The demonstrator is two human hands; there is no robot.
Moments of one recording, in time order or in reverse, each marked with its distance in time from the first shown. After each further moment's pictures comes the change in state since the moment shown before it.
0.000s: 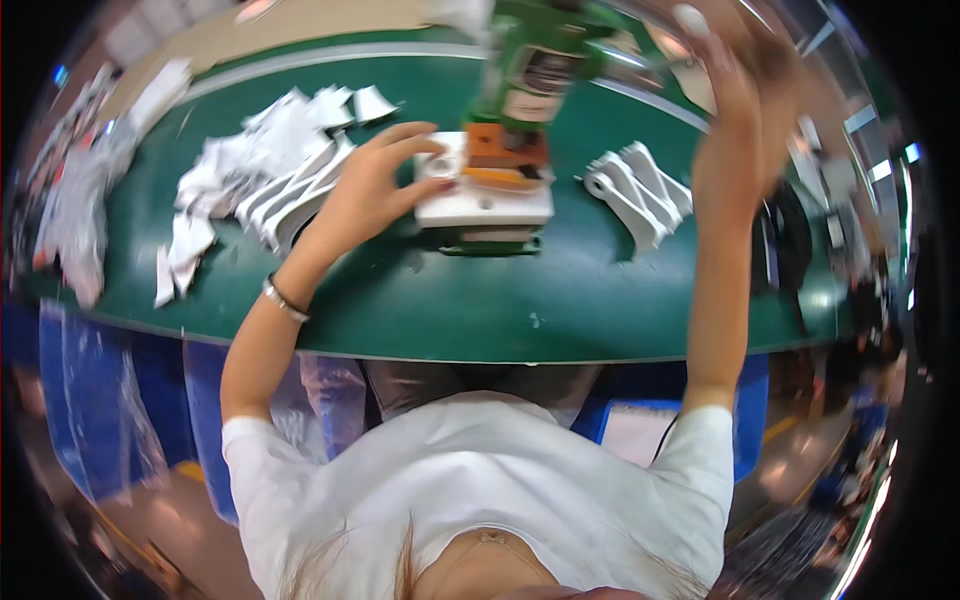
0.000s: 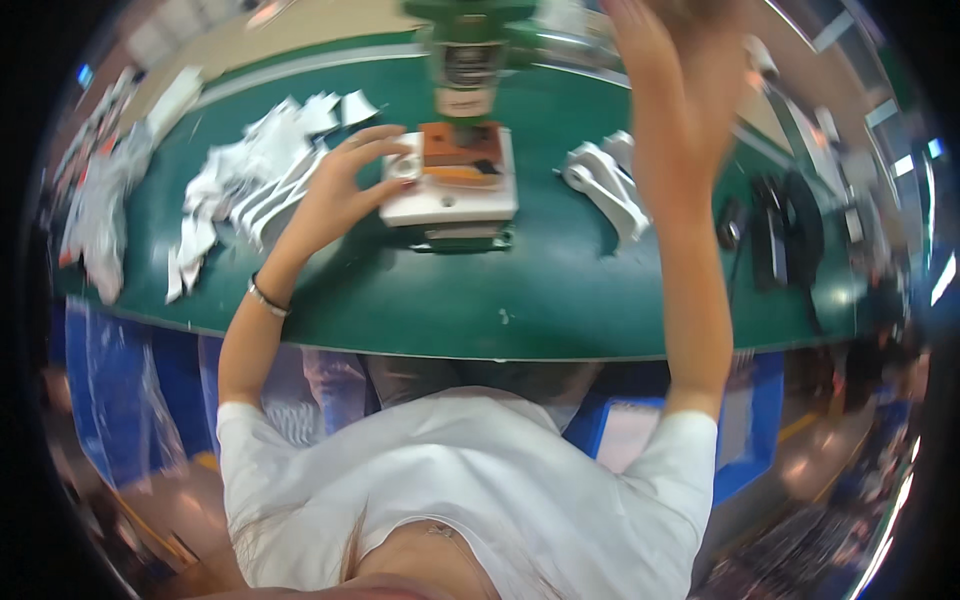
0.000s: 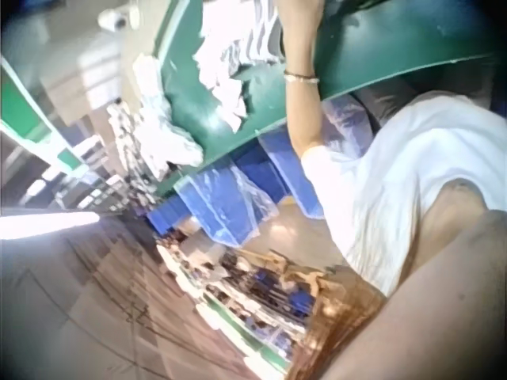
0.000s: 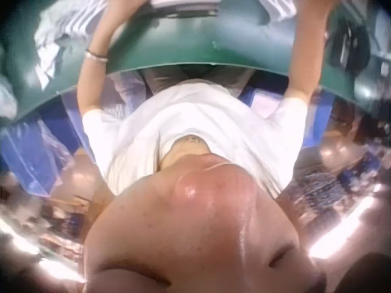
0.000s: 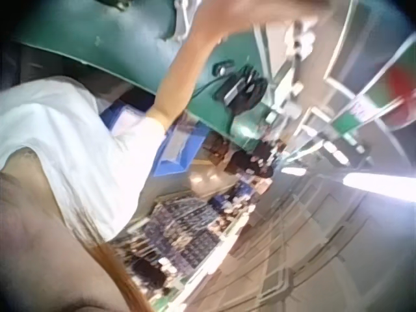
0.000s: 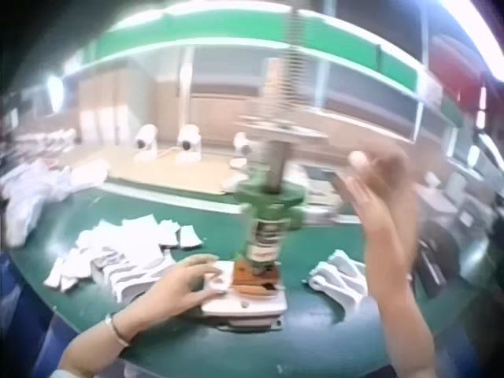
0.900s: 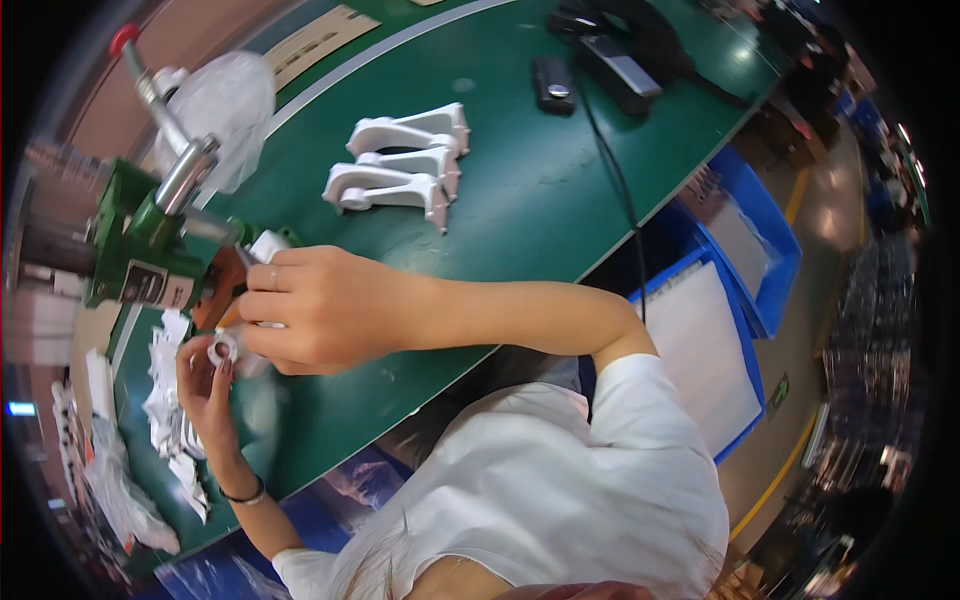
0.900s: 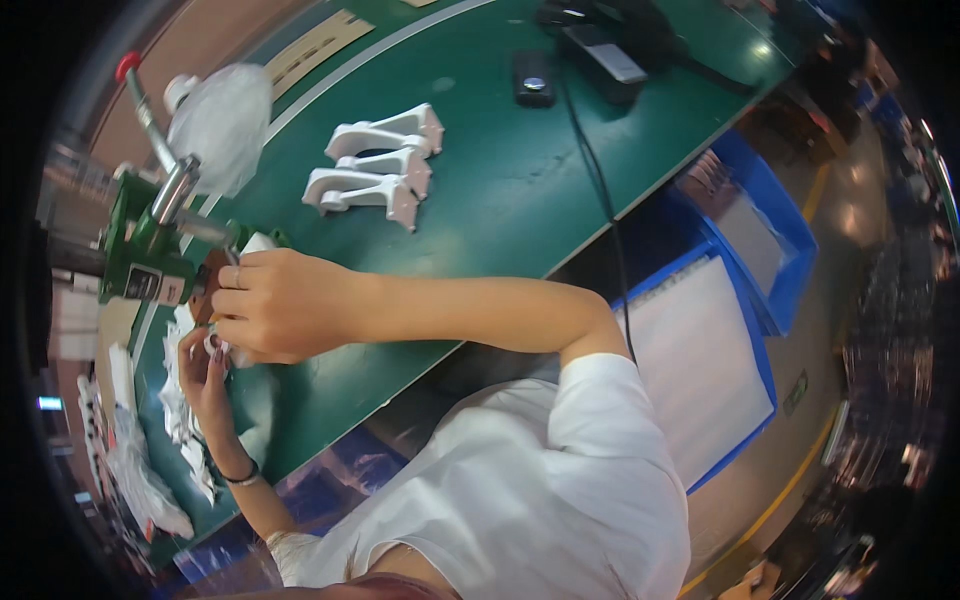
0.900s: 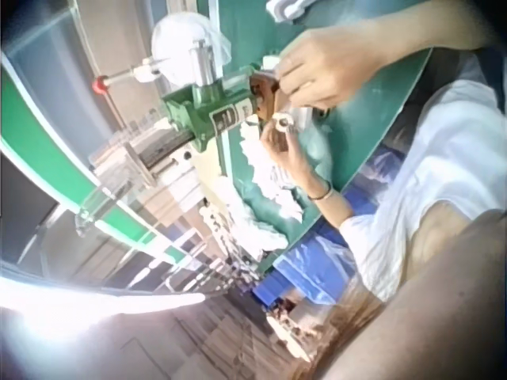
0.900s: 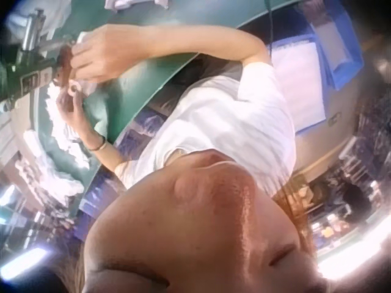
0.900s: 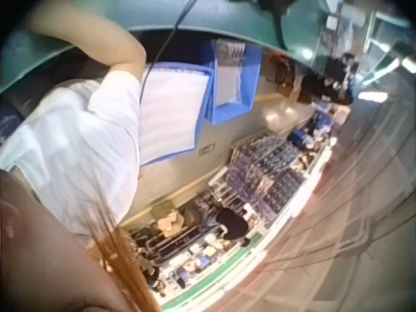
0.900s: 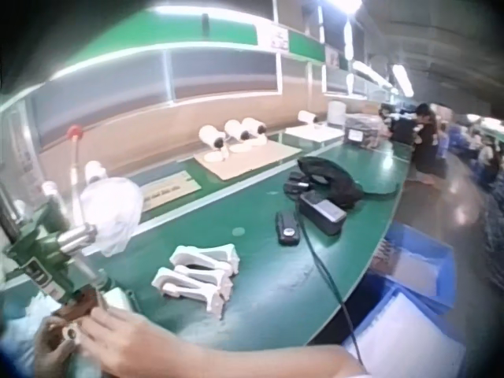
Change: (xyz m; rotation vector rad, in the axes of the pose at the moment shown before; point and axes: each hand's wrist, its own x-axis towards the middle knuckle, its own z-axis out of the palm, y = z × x) left_hand -0.016 0.014 -0.007 -0.498 0.026 -0.247; right_hand -0.117 0.032 0.003 -0.210 -0.219 -0.346
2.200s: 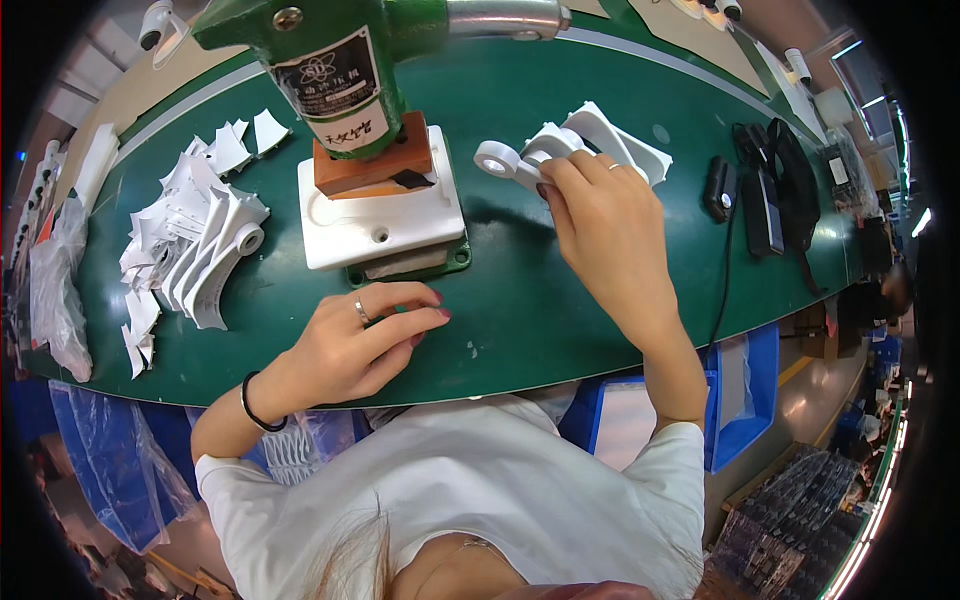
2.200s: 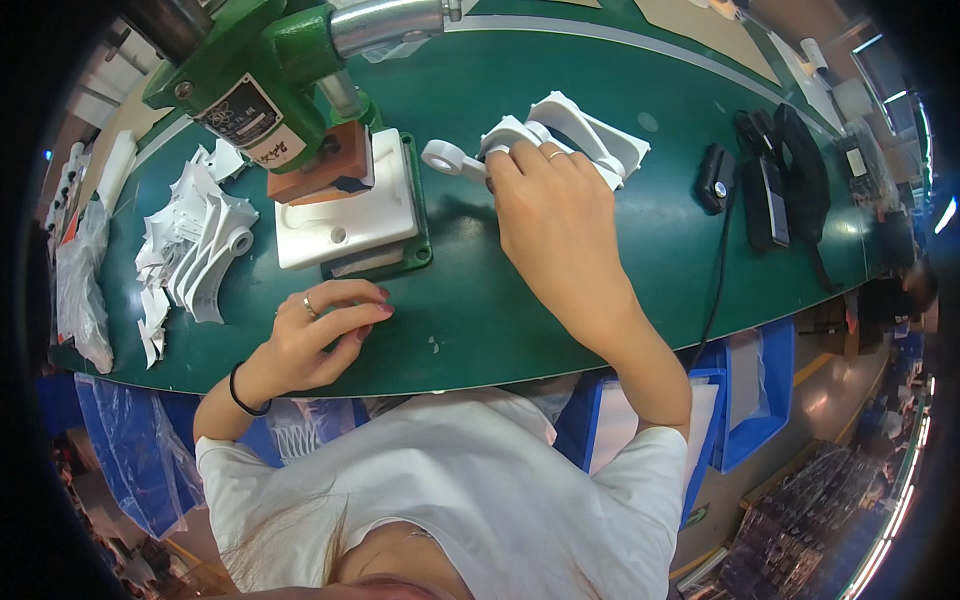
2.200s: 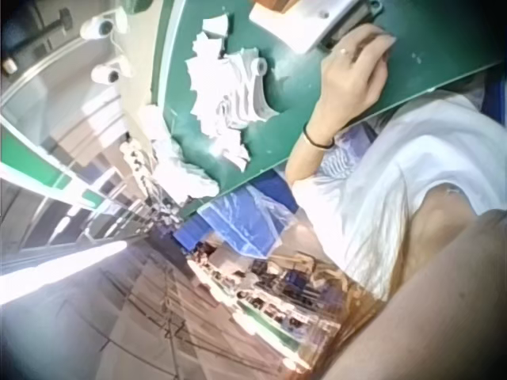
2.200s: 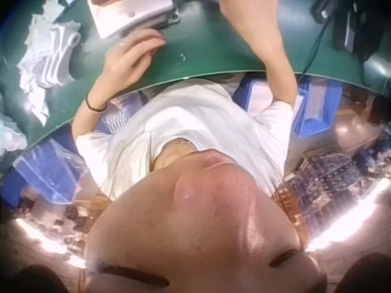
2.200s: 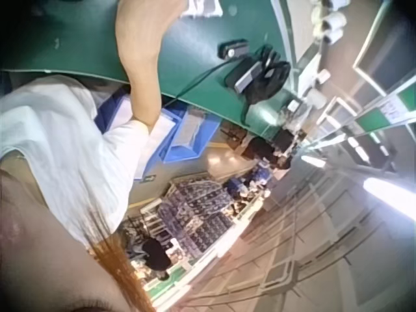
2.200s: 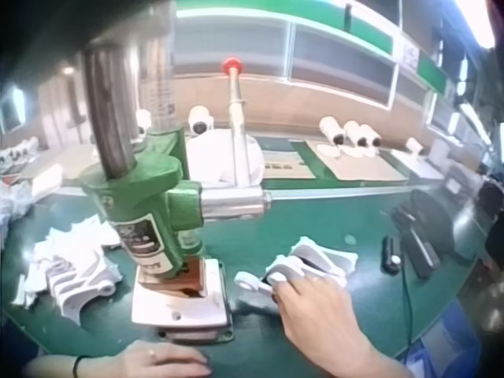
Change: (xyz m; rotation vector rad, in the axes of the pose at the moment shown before) left_hand -0.021 0.032 0.078 0.299 -0.343 0.491; right_hand -0.009 0.036 -0.044 -0.469 -0.560 0.395
